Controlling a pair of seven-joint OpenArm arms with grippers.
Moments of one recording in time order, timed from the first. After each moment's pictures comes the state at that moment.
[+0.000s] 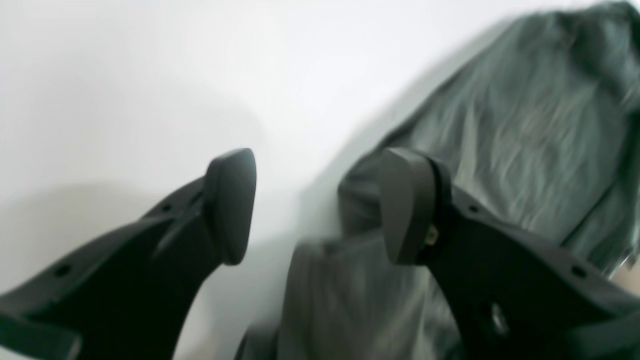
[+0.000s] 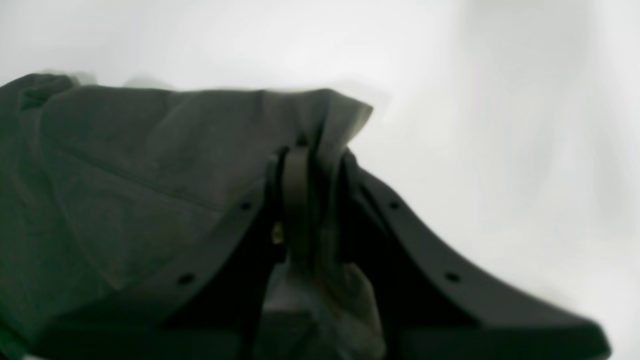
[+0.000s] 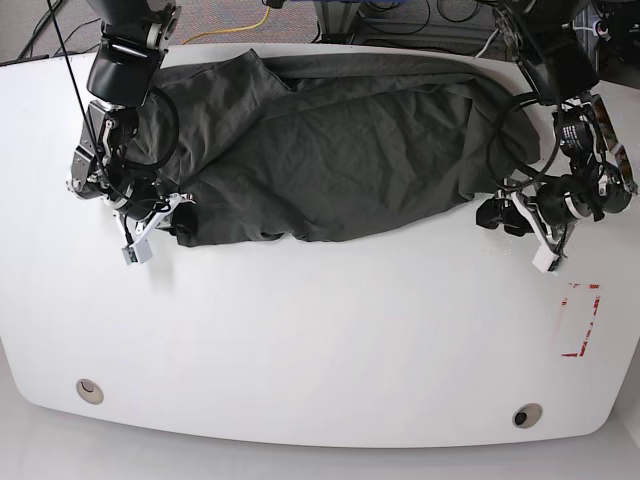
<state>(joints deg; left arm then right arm) -10.2 -14.0 -27.8 79.0 -41.6 -41.9 76.8 9.8 14.5 22.0 62.9 26.1 40.2 -48.4</state>
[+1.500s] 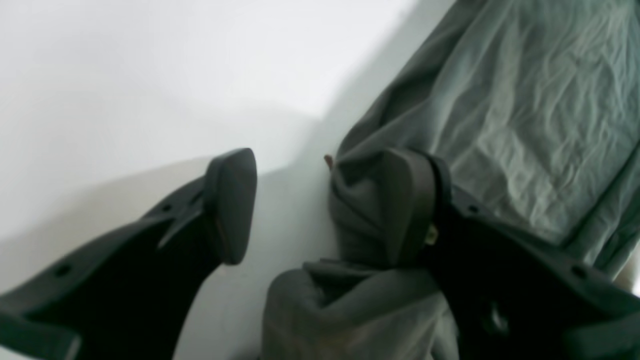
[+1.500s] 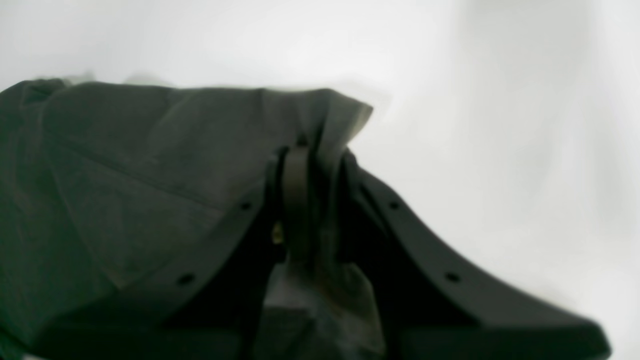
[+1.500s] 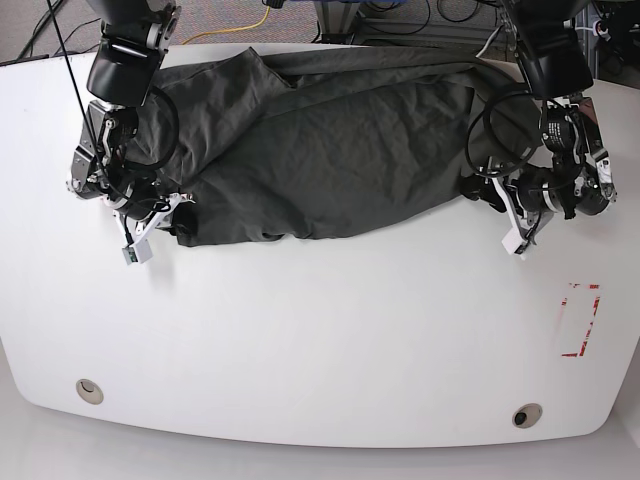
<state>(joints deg) -8.3 -14.9 -19.0 79.8 -37.4 -41.9 81.0 9.8 14.5 22.0 62.9 26.1 40.4 -48.3</state>
